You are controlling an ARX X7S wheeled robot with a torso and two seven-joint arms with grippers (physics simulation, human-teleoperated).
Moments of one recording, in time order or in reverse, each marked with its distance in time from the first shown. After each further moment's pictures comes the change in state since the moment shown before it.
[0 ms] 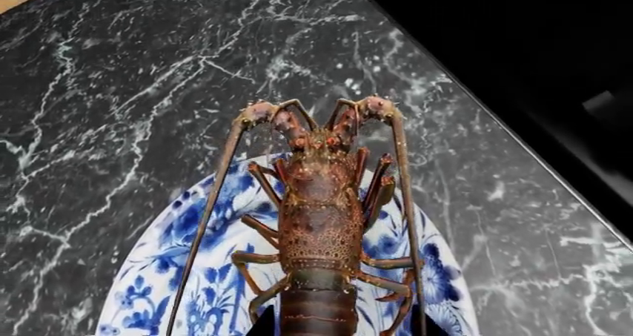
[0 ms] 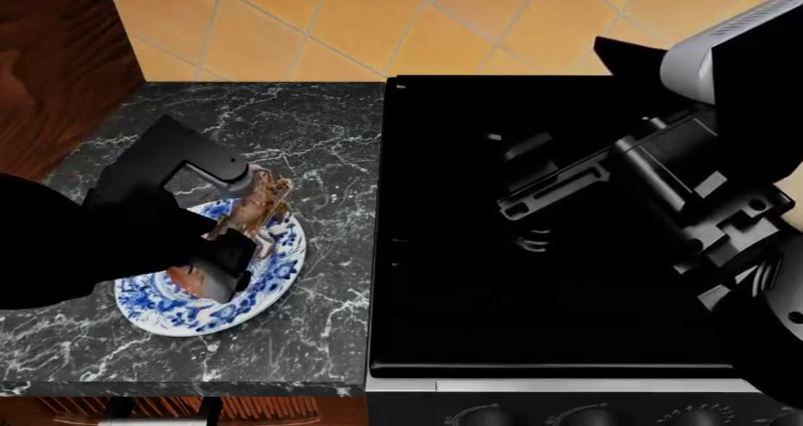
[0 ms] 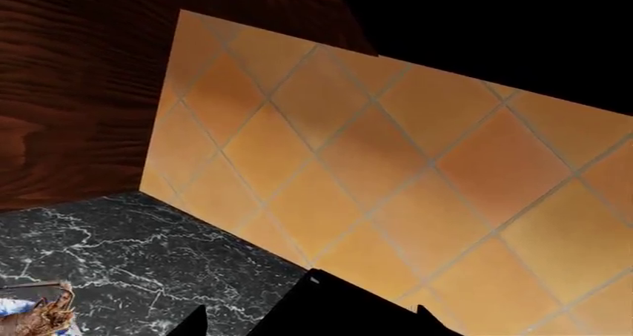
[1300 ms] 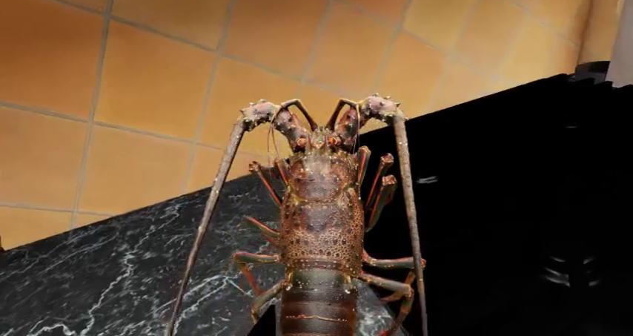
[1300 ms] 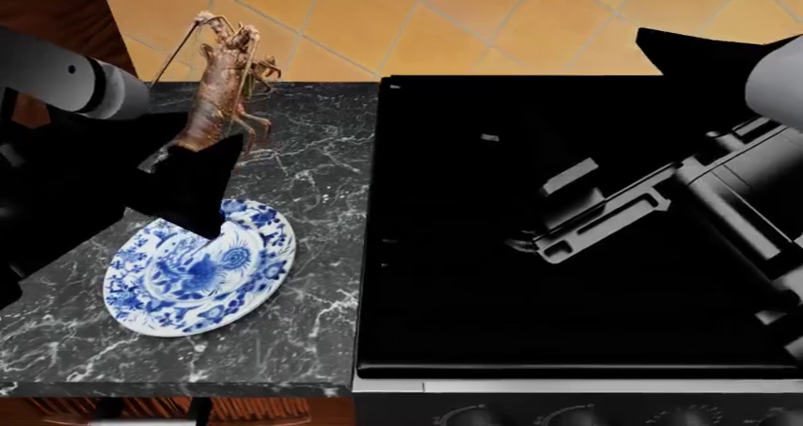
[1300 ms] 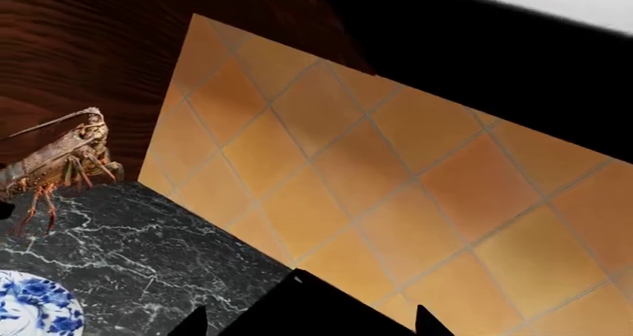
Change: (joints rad) left arm 0.187 -0.205 -0.344 0.391 -0.221 0.425 -0.187; right arm 0.107 0.156 0.040 -0.083 0.332 0.015 0.167
